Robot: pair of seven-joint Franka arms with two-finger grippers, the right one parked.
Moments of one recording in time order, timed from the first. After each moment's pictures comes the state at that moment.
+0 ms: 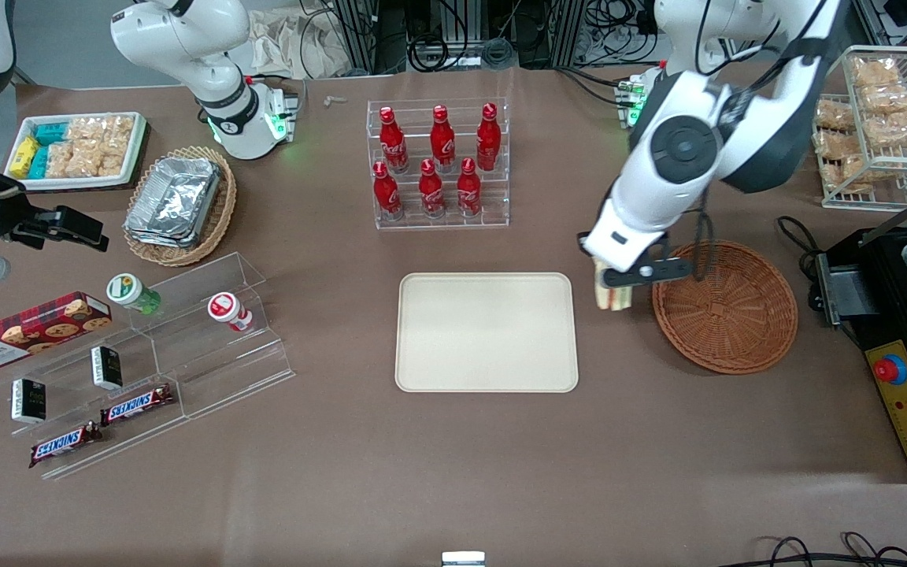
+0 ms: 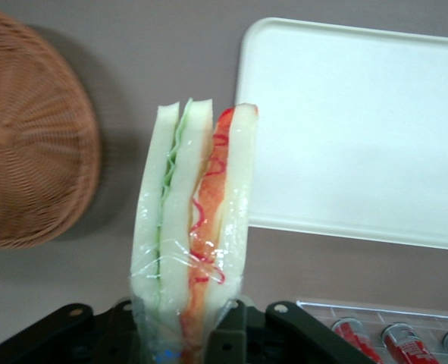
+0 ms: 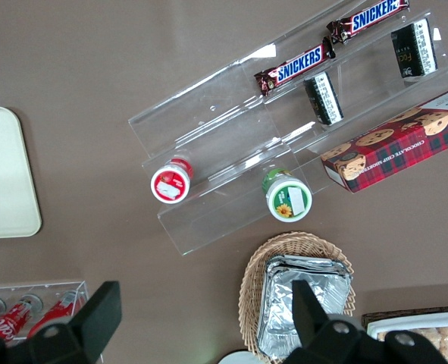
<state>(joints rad) -0.17 0.16 -0.37 -1.88 0.01 1.91 -0.62</state>
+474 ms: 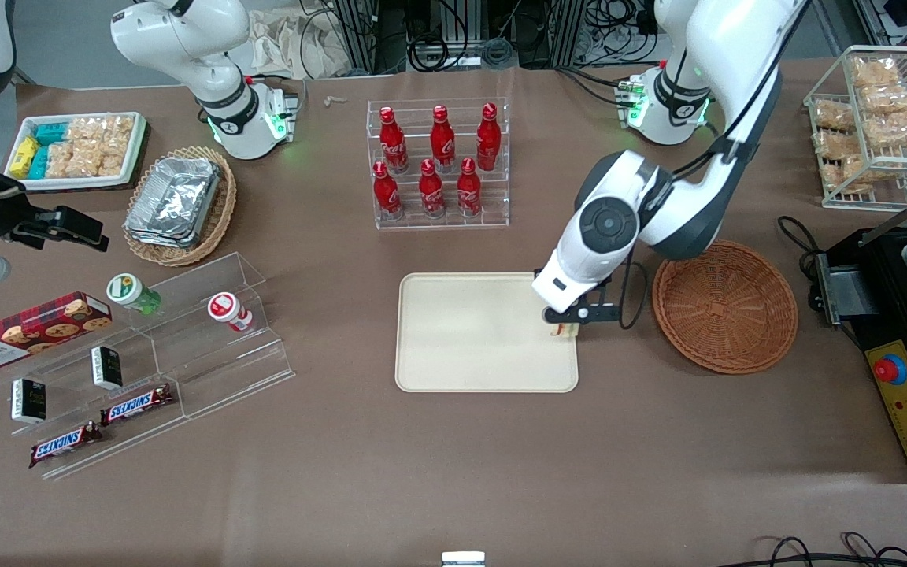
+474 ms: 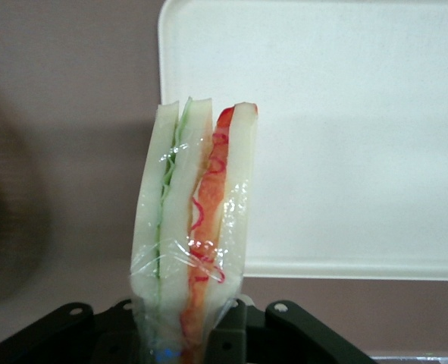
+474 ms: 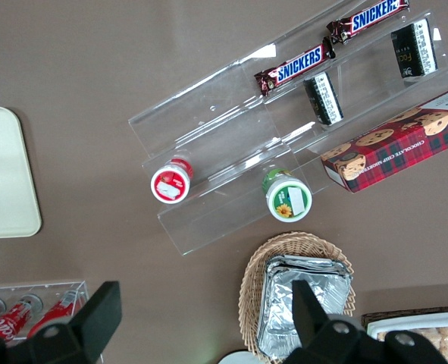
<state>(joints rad) -0.22 0.41 -0.37 -1.84 0.09 2.09 -0.62</state>
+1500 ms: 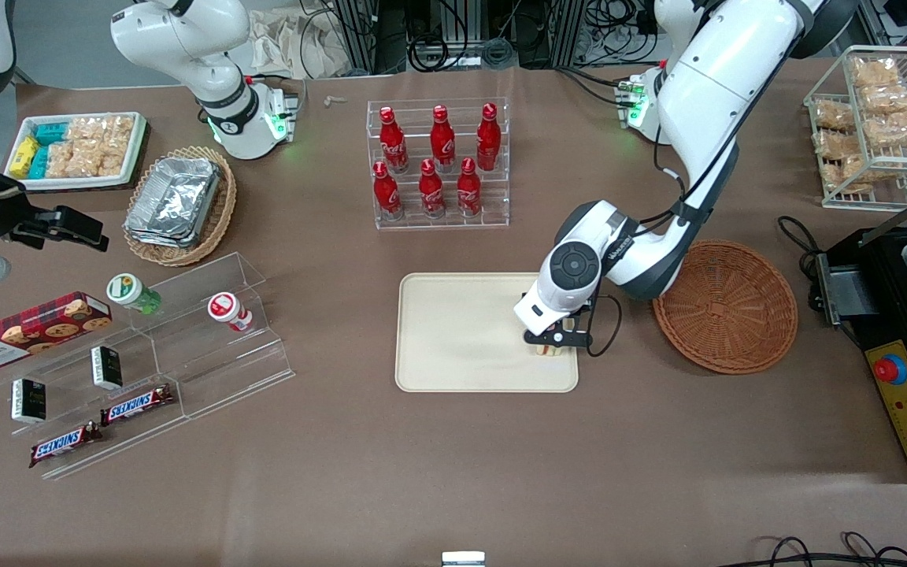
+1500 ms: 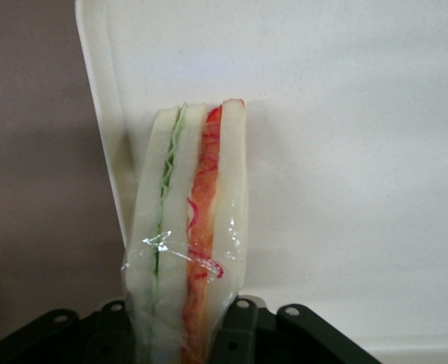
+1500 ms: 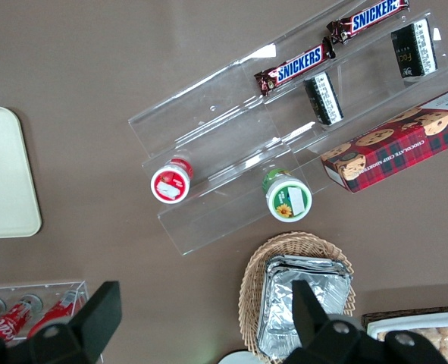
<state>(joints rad) -0.23 0.60 -0.37 -1.82 0.25 2.24 -0.62</state>
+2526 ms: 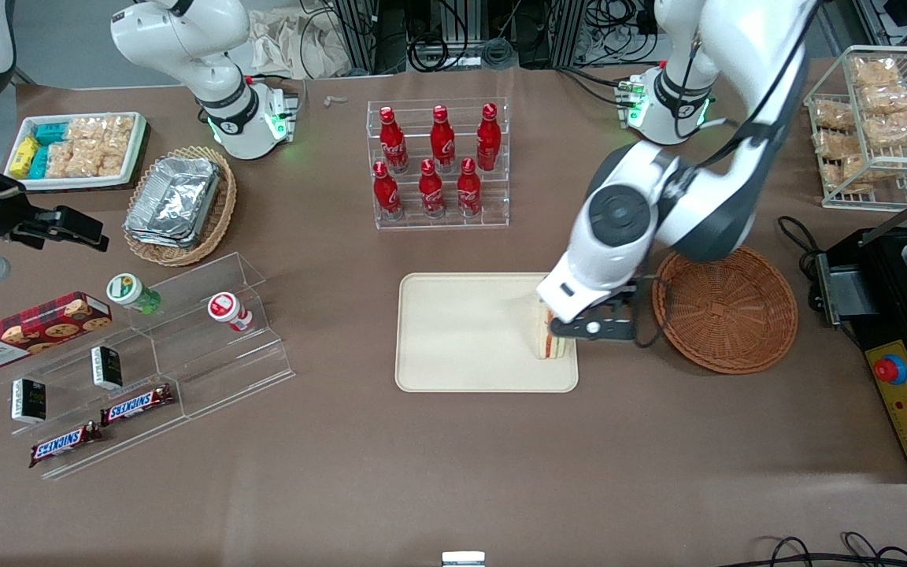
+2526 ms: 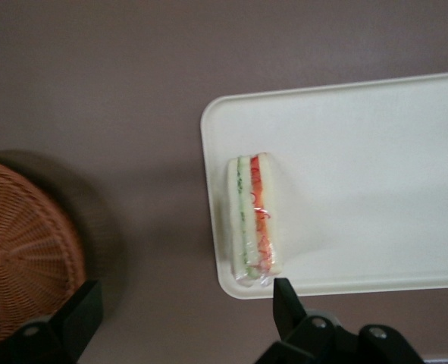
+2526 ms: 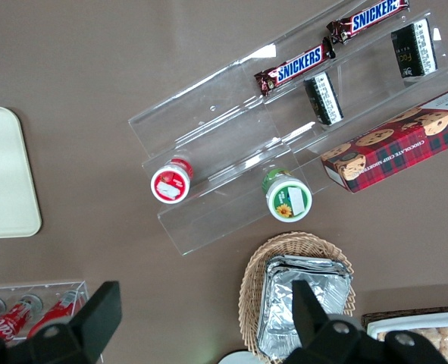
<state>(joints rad) -0.17 0.34 -0.37 -1.64 0.16 1.90 -0.47</state>
